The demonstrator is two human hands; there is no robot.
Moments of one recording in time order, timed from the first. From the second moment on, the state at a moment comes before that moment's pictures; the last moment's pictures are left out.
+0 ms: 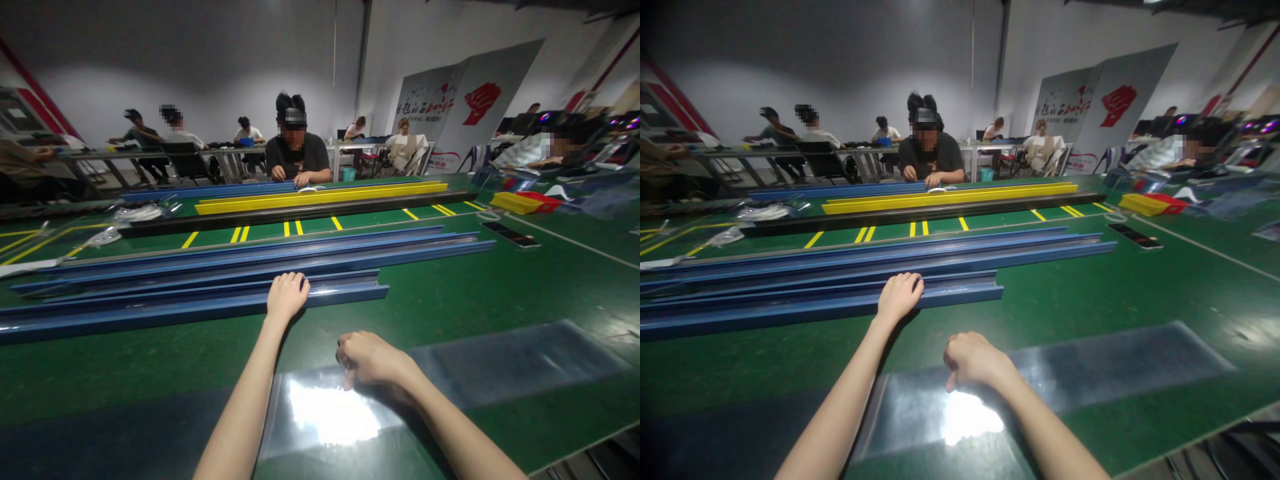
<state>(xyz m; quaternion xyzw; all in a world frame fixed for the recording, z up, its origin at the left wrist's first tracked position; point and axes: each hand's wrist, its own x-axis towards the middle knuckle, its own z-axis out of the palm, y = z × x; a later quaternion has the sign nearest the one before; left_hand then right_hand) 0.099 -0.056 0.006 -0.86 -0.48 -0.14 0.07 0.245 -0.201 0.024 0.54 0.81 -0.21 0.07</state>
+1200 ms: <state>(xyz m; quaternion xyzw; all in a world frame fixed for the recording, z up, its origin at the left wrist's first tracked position) 0.098 -0.057 0.009 -0.87 -0.48 -0.12 0.01 0.308 -0.180 0.009 0.72 0.66 -0.22 -0.05</state>
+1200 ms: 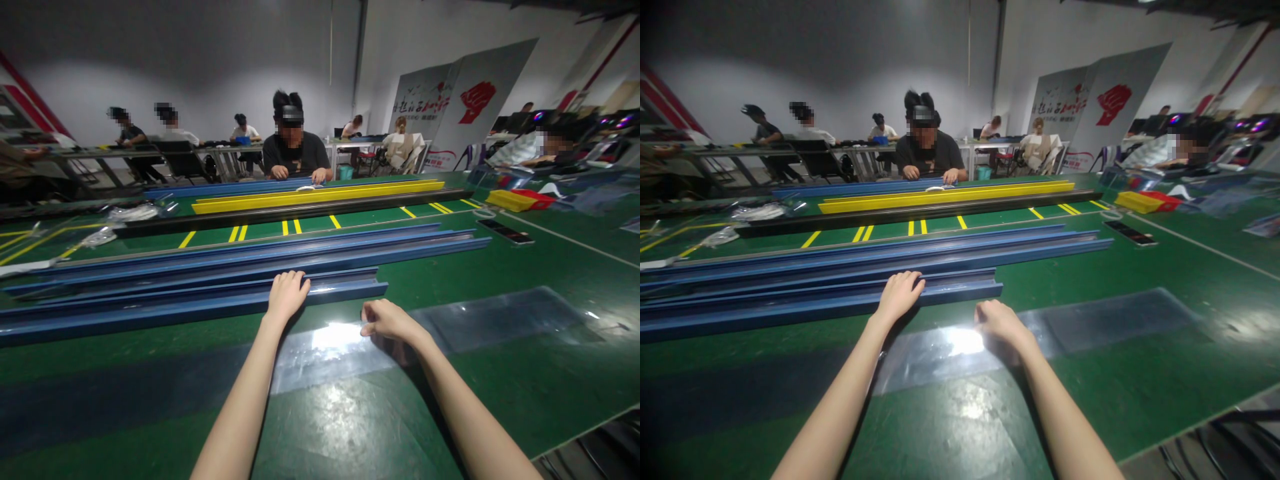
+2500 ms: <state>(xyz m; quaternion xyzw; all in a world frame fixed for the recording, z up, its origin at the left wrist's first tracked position) 0.072 -0.061 0.059 -0.85 -0.36 -0.02 -0.37 0.313 -0.172 0.001 0.74 0.54 0.22 -0.34</state>
